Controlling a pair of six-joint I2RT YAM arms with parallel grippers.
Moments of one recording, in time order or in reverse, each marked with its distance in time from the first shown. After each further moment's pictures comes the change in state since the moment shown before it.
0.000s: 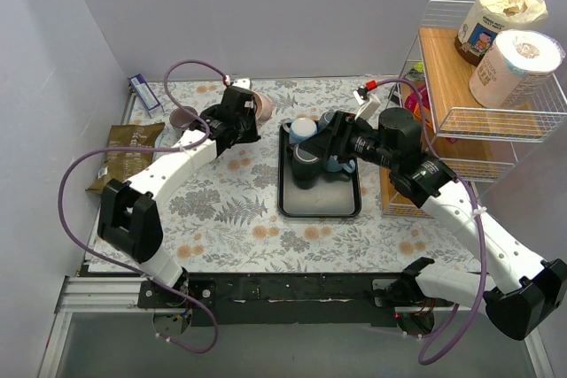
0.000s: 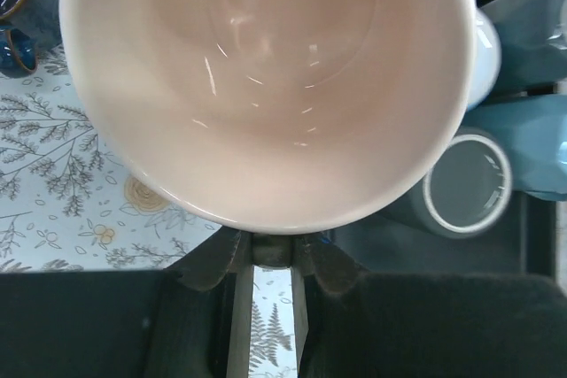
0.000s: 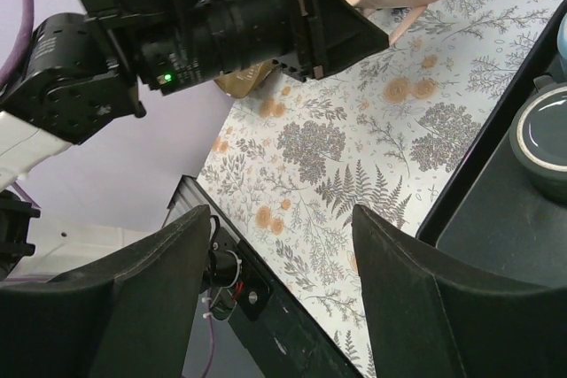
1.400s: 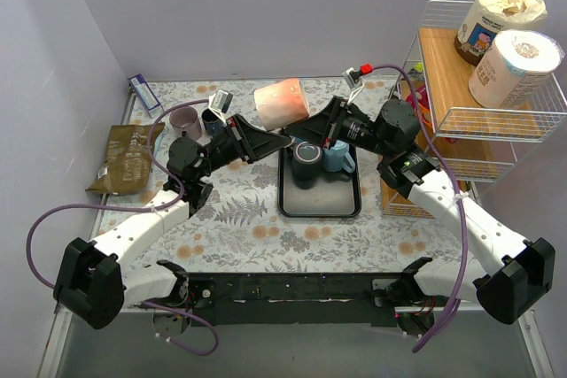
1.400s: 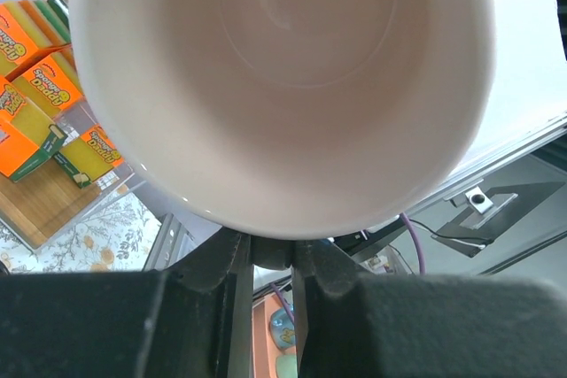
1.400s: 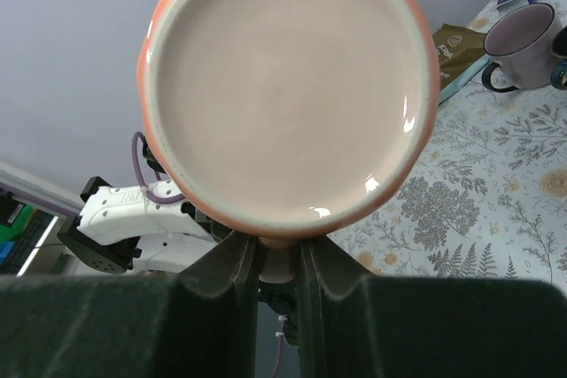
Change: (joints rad) left arm -0.010 -0.406 -0.599 1.304 0.820 -0.895; right arm -0.003 0.106 0.000 0.453 -0.254 0.180
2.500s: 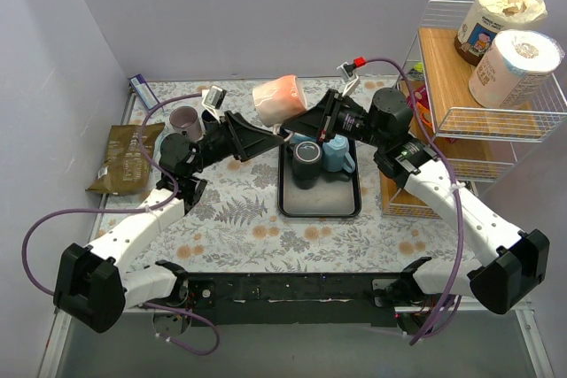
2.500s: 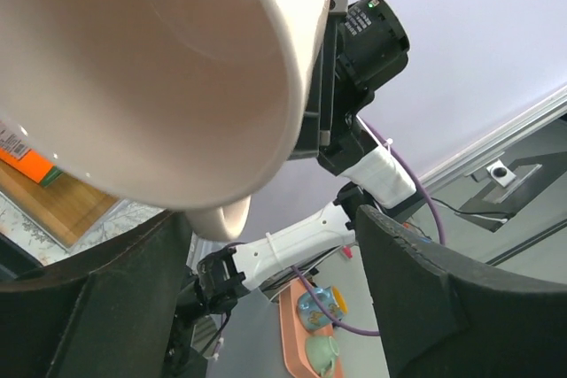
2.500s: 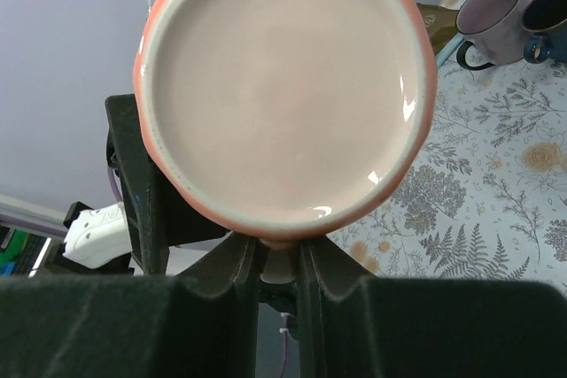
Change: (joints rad) left arm 0.056 -0.034 0.026 -0.042 0.099 0.078; right arm -0.008 0.064 0.110 -0.146 0.023 0.009
